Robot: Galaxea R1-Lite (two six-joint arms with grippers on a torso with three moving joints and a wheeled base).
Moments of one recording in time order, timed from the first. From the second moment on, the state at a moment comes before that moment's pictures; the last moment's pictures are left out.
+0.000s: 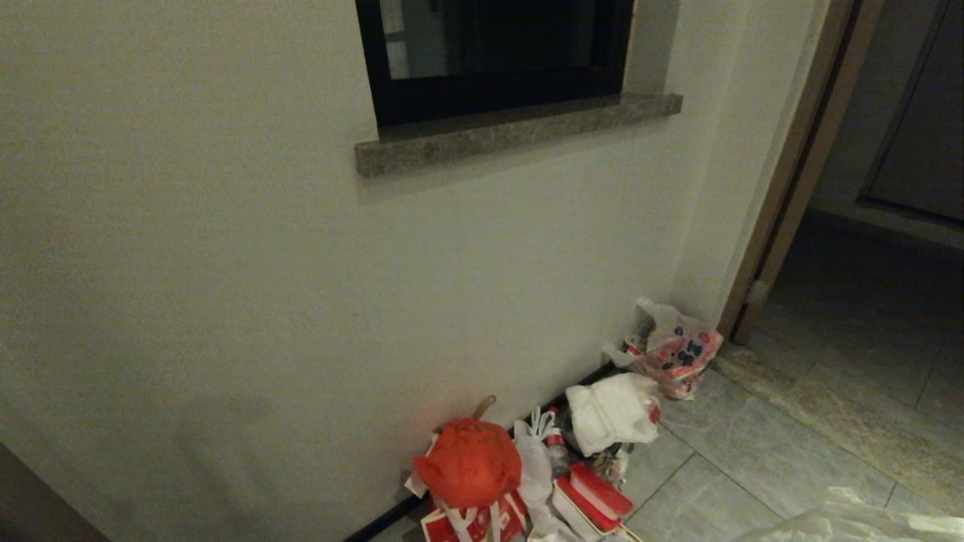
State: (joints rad) left arm 0.00 0.00 0.00 0.00 0.00 -0.01; right arm 0.00 0.00 0.00 -0.03 0.00 0.00
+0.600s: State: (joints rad) left arm 0.00 0.00 0.00 0.00 0.00 -0.01; right arm 0.00 0.00 0.00 -0.03 0.00 0.00
